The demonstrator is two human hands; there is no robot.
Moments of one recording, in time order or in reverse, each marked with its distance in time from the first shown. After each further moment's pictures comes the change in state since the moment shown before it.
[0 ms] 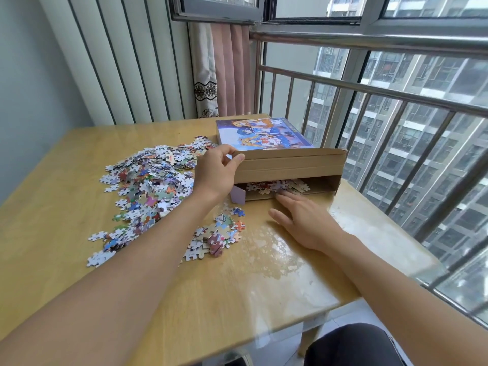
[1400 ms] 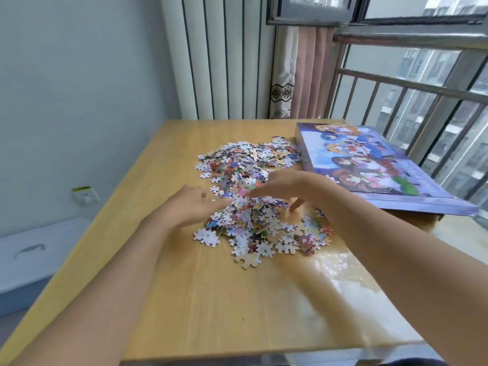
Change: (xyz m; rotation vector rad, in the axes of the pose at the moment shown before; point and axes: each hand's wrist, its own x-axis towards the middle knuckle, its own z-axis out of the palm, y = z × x) left_hand -0.067 -0.087 -0.207 0.601 -0.454 -0.516; right_hand 0.111 -0.205 -0.022 0.202 -0.514 0.094
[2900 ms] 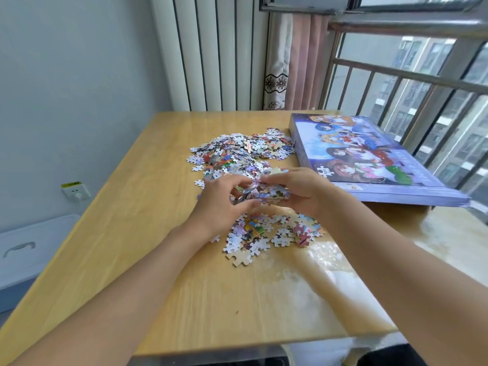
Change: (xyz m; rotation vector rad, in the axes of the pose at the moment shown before) left_hand -0.003 0.044 0.054 -0.394 0.383 0.522; right_hand -0.025 0.028 0.022 1.285 0.035 0.044
